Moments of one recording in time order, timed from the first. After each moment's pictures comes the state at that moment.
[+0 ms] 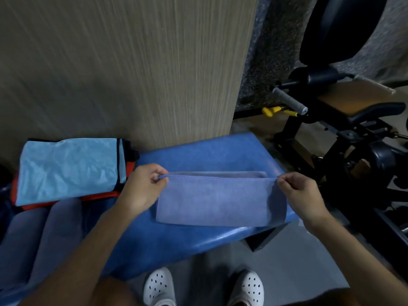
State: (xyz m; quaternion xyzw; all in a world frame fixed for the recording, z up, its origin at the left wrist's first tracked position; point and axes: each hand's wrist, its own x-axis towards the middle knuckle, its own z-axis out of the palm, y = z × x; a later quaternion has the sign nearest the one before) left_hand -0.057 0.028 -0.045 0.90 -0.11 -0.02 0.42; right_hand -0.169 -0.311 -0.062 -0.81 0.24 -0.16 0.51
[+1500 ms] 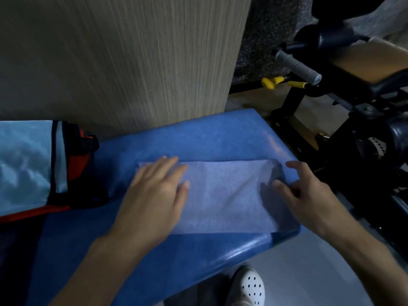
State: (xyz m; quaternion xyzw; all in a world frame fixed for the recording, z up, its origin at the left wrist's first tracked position) left_hand -0.047 -0.037 -0.101 0.94 -0.29 0.07 0.14; right_hand -0.141 -0.309 -0.088 -0.92 0.25 -0.04 0.30
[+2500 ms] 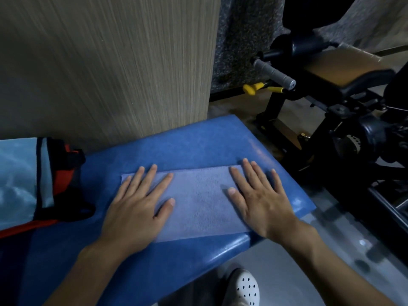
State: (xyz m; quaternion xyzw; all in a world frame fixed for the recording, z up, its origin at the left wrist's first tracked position) left_hand -0.039 -0.020 -0.141 0.95 -0.29 0.02 0.06; right_hand -0.132 -0.284 -0.133 -0.99 0.11 -0.02 0.01
